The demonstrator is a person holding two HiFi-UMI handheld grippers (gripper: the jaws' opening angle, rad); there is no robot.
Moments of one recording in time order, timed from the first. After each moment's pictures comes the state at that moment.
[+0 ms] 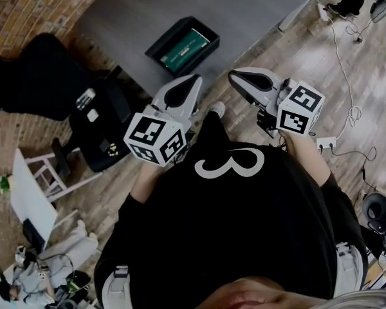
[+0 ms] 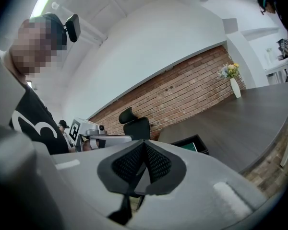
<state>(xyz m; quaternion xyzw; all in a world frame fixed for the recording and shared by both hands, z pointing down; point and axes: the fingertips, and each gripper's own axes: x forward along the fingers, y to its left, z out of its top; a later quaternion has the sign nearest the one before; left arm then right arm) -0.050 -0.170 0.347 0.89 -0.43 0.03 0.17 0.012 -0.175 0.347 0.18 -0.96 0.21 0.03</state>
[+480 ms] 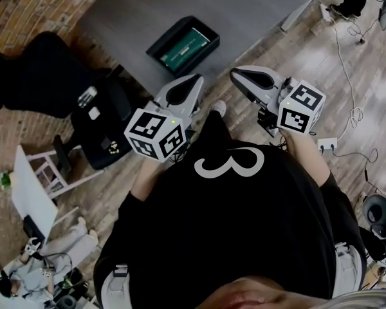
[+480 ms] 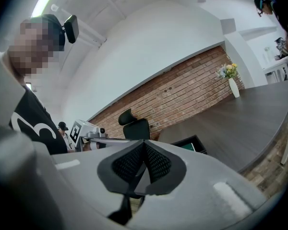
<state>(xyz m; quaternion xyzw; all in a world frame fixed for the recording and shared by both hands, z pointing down) -0.044 -0.171 0.355 0.89 -0.42 0.04 0.19 0.019 -0.179 0.344 0.18 -0.96 0.21 0.02</state>
